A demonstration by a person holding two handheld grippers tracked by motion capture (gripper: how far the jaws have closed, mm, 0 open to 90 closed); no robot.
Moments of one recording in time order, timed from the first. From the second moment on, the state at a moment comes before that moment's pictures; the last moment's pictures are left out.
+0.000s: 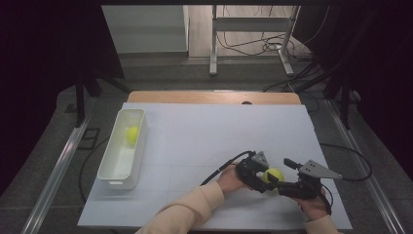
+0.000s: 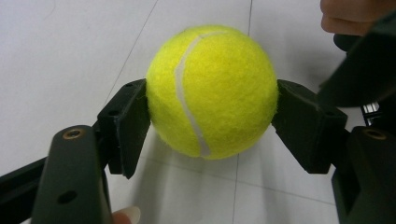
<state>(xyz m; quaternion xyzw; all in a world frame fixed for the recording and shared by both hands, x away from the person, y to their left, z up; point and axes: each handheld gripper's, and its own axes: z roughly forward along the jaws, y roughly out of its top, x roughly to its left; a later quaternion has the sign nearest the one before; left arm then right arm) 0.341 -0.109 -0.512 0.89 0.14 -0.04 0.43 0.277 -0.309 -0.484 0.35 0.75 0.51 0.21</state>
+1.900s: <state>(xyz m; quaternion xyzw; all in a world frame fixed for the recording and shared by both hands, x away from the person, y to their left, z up) 0.329 0.022 -0.480 0.86 0.22 0.02 0.47 0.277 -0.304 -0.488 0.35 0.76 0.50 0.21</state>
